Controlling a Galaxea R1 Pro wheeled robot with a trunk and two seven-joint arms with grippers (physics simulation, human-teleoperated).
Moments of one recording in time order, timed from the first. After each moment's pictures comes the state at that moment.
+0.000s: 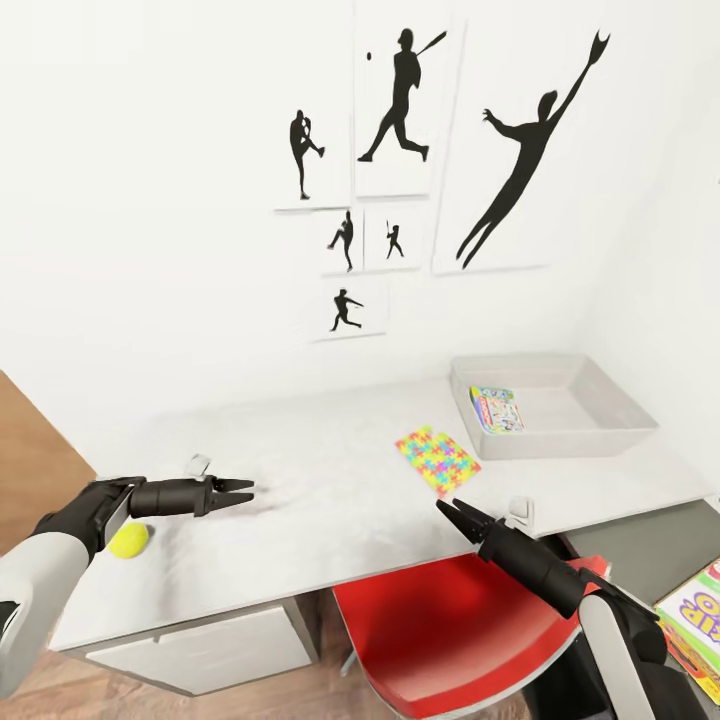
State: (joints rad) left arm -0.96 0.32 0.03 -0.34 0.01 0.24 -1.57; right arm -0.19 -0.05 -0.17 -1.56 -0.57 0.61 0.81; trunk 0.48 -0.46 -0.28
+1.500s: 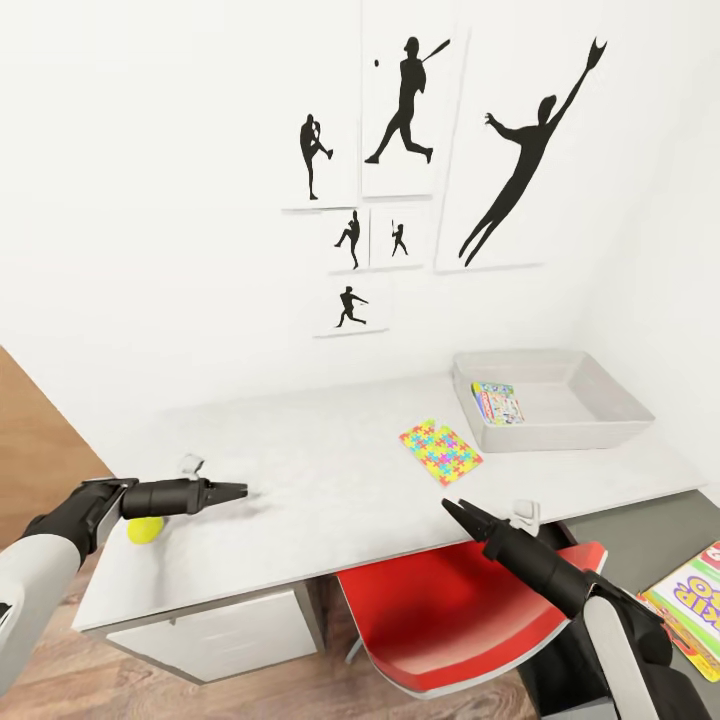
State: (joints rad) left arm -0.95 0.34 0.04 -0.34 0.02 0.35 -1.57; right arm -0.19 -0.05 -0.20 -1.55 -0.57 0.61 0.80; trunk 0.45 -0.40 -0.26
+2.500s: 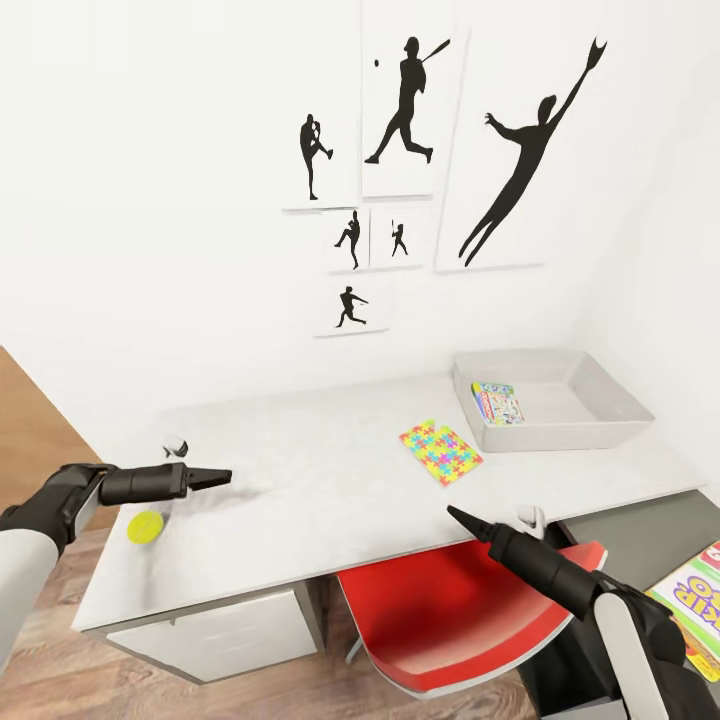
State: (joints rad) left arm -0.95 0.40 0.04 -0.44 0.02 0.64 -1.57; right arm -0.20 -0.04 -0.25 -1.56 -0.56 0.80 0.69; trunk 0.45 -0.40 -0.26
